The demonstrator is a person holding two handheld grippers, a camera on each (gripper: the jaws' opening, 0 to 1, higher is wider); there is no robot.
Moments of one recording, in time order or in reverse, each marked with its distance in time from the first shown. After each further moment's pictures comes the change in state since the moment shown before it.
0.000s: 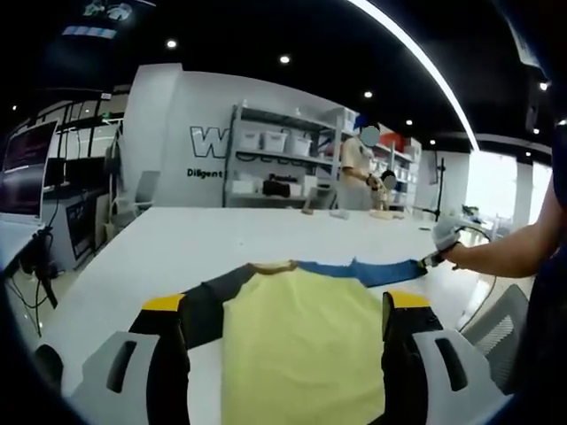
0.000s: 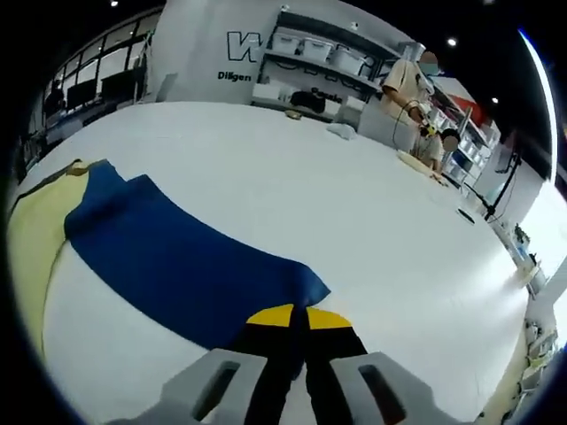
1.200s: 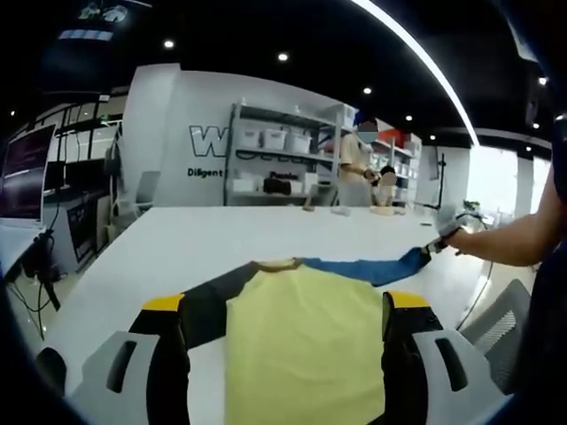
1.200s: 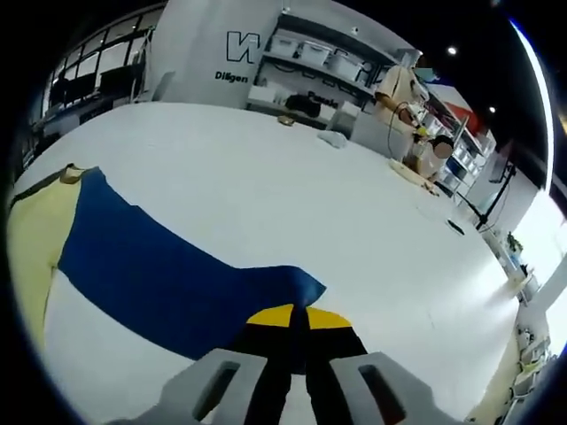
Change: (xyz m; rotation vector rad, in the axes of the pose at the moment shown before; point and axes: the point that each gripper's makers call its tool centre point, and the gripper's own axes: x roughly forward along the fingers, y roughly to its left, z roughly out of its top) left arm 0.001 0.002 -0.003 0.018 0.010 0.004; right arm -0.016 -0.010 0.028 -0.020 -0.029 -0.028
